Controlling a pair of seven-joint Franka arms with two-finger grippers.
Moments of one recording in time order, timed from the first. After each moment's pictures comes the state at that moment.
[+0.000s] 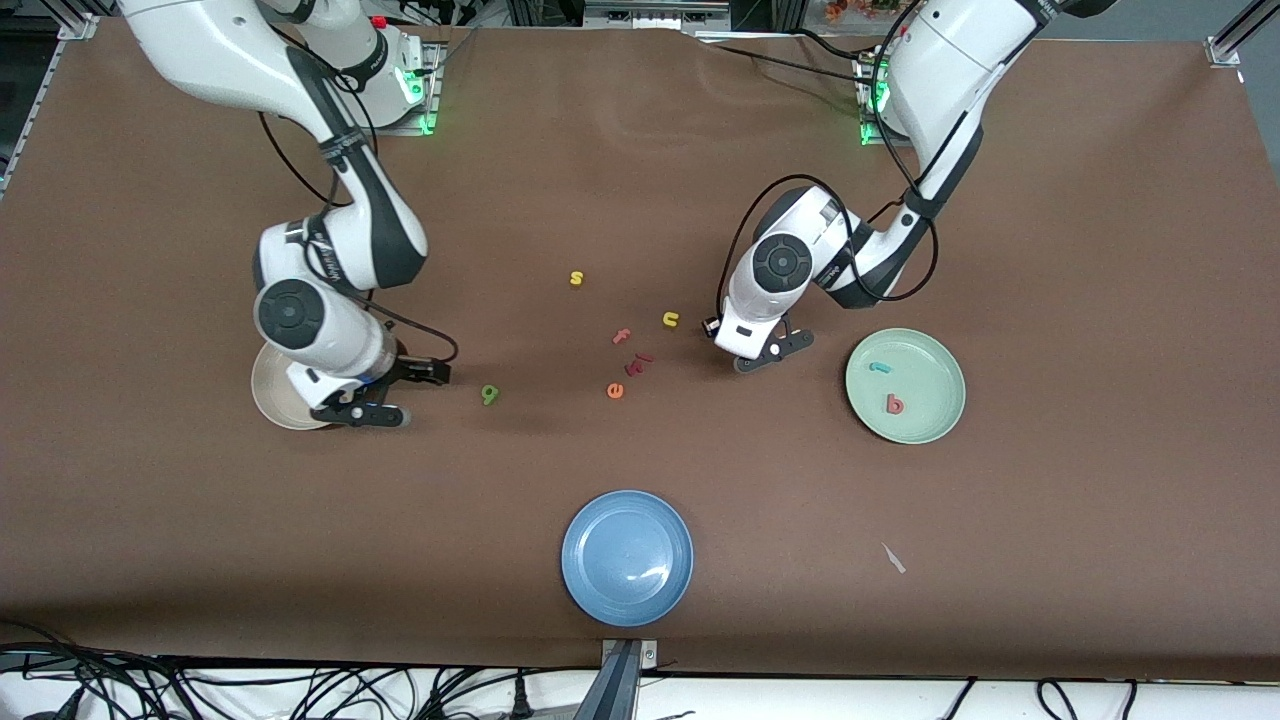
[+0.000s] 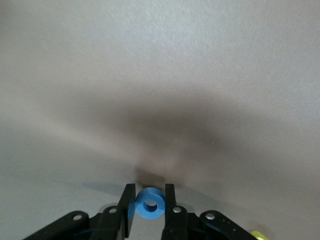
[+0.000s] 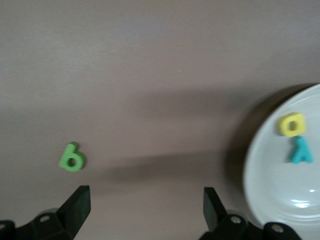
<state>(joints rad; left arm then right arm) -0.26 0.60 -0.36 -1.92 0.10 2.36 -1.09 0.26 0.51 0.06 -1.82 -0.03 2.24 0.43</state>
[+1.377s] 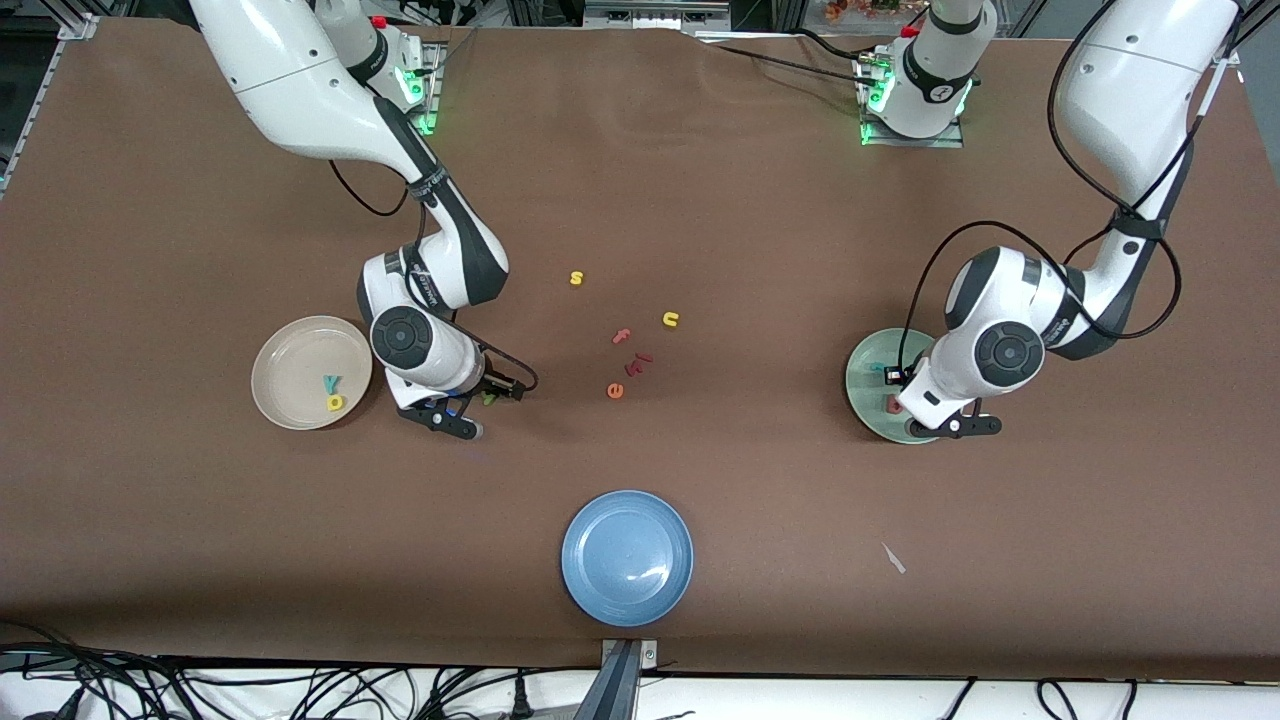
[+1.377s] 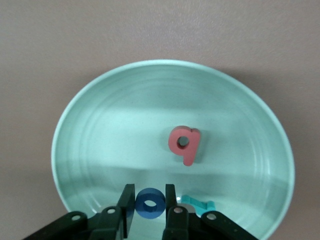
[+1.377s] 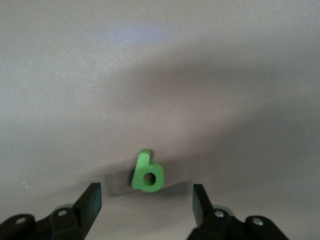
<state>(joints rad) 0.16 0.58 -0.35 -1.87 0.30 2.15 -0.41 0.37 0.70 0.06 -1.71 0.05 2.33 0.70</state>
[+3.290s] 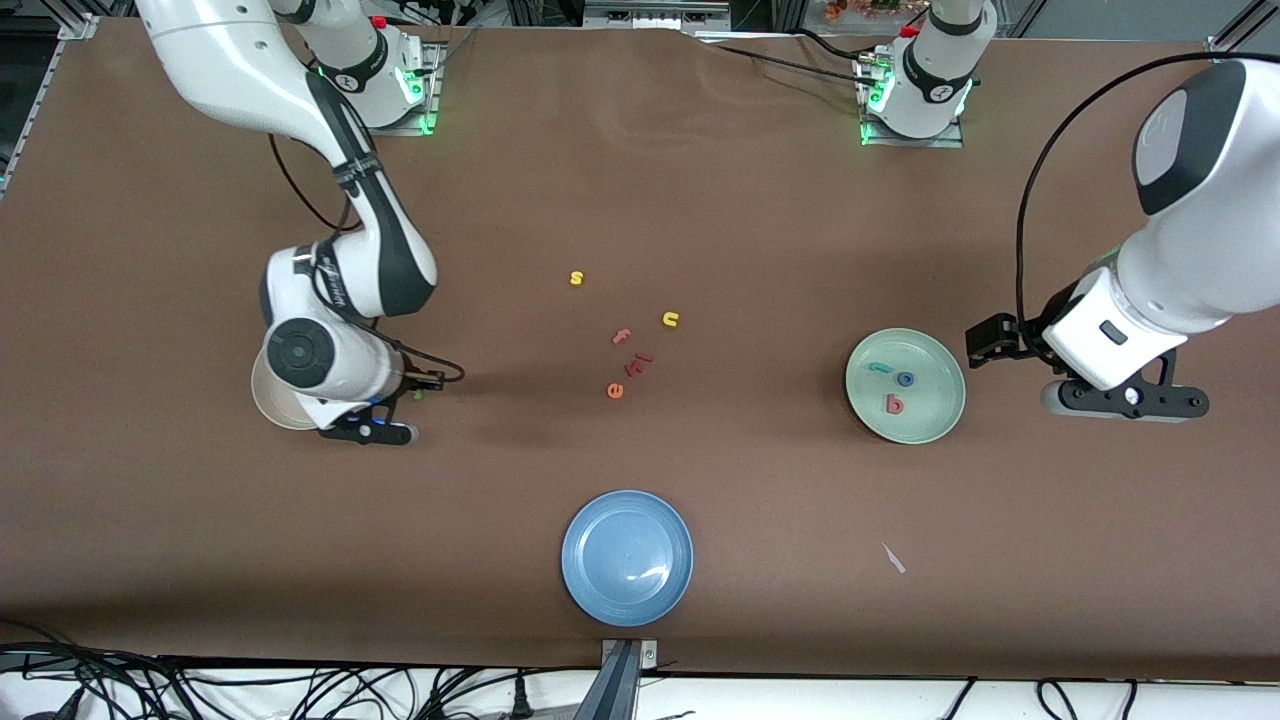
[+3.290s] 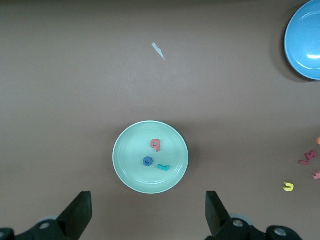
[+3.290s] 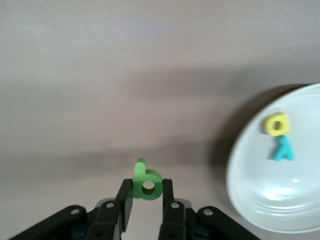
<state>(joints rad) 0.18 0.36 -0.43 -1.31 0.13 1.62 -0.19 0.33 0.54 -0.09 -1.72 0.05 2.07 0.26</state>
